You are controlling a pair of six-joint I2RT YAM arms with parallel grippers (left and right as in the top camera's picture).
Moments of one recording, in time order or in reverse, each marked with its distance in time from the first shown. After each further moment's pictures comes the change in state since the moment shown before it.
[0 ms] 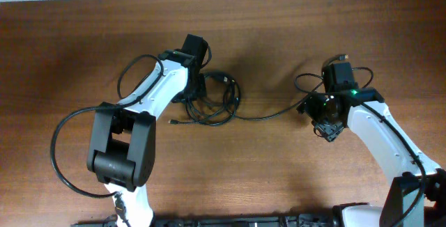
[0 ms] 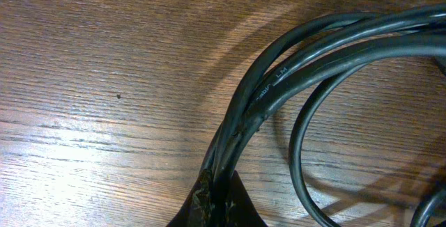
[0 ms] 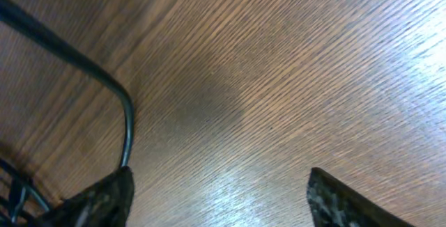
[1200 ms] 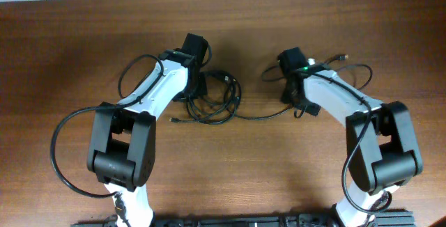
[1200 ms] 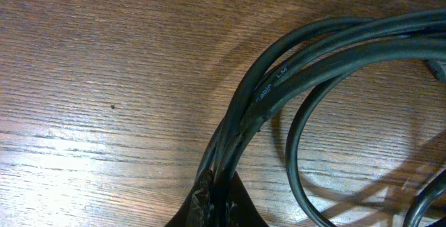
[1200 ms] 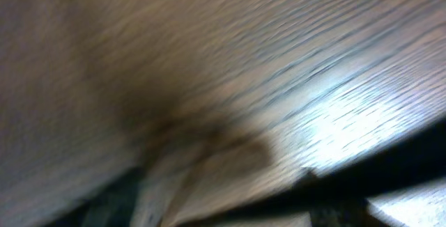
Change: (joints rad) left arm 0.000 0.000 0.000 0.025 0.004 0.000; right arm 0.177 0.399 0.259 0.055 0.387 -0.146
